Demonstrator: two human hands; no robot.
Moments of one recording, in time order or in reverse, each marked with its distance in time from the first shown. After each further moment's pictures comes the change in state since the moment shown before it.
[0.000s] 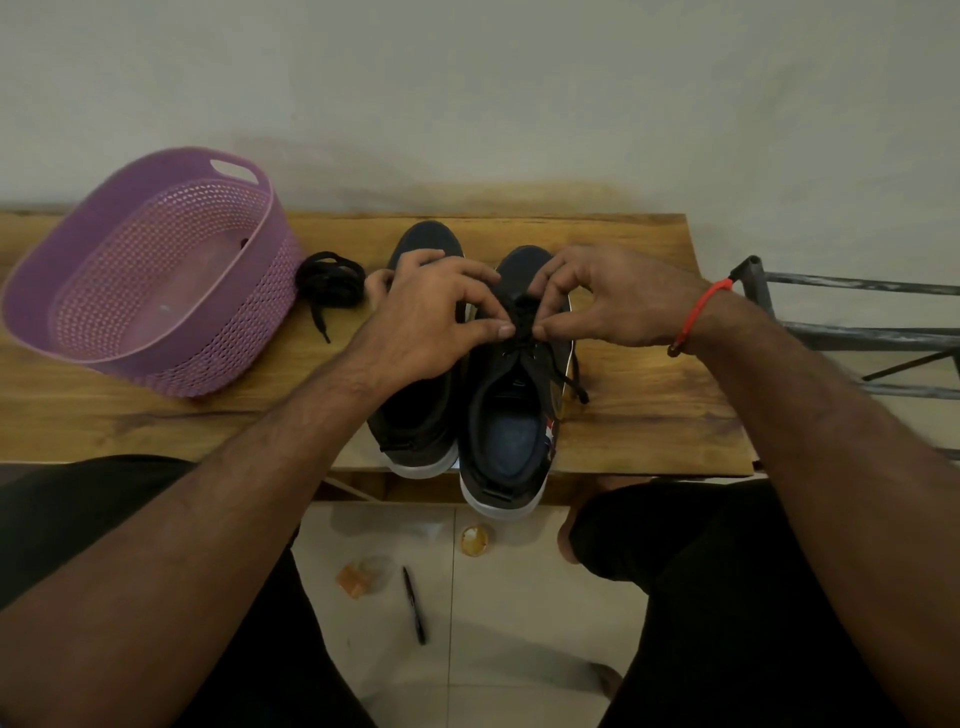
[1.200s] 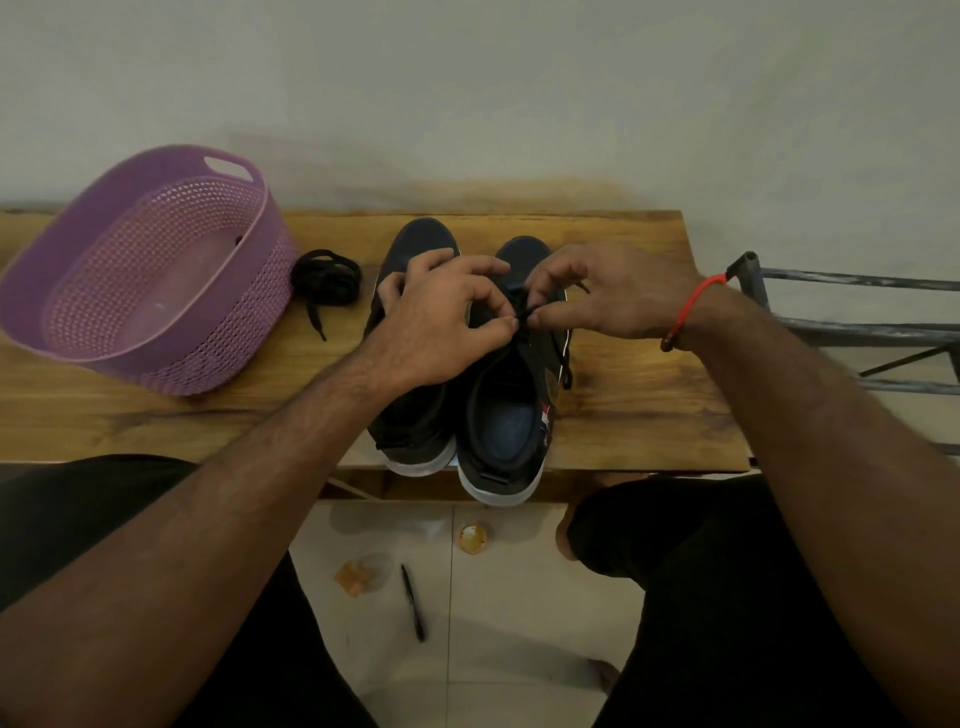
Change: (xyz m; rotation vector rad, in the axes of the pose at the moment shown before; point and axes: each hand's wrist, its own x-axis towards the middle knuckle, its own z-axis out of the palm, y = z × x) left_hand -0.003 0.011 0.006 -0.090 -0.037 -0.008; right_hand 0.003 0.003 0.002 0.049 0.016 0.042
